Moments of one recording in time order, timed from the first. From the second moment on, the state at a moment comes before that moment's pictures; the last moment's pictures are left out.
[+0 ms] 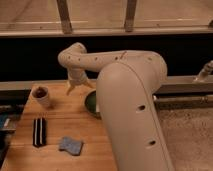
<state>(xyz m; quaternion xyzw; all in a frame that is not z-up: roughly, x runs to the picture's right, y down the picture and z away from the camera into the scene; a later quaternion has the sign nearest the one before) -0.149 0.016 0.818 -0.26 0.15 0.54 0.78</state>
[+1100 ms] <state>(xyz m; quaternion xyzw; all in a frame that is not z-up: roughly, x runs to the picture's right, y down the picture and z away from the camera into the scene) -0.075 0.113 0.762 -0.25 0.19 0.58 0.75</state>
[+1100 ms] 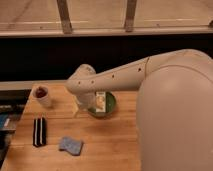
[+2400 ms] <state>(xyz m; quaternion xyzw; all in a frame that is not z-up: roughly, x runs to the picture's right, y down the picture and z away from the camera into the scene) -0.112 -0.044 0.844 -0.22 0.20 0.57 0.77</state>
